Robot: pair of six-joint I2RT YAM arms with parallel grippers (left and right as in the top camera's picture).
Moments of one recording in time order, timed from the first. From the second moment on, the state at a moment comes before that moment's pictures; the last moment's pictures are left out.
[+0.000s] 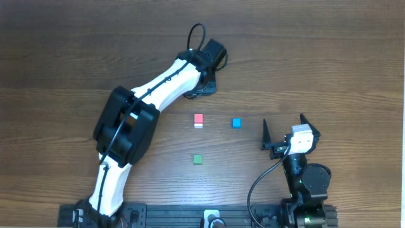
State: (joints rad) left arm -0.61 2.22 1.68 -0.83 -0.11 -0.67; right arm 0.06 0.01 0.01 -0.07 -0.07 -0.08
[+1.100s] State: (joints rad) left arm -0.74 1.89 1.61 -1.00 -0.13 -0.76; right arm 0.06 0.01 0.01 -0.07 -0.07 -0.08
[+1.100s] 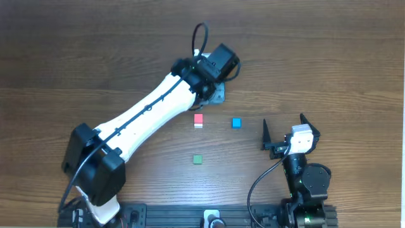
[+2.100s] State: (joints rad) left arm -0.78 1.88 1.40 -0.95 -0.13 -0.81; right arm 0.06 0.01 0.01 -0.07 -0.07 -0.08
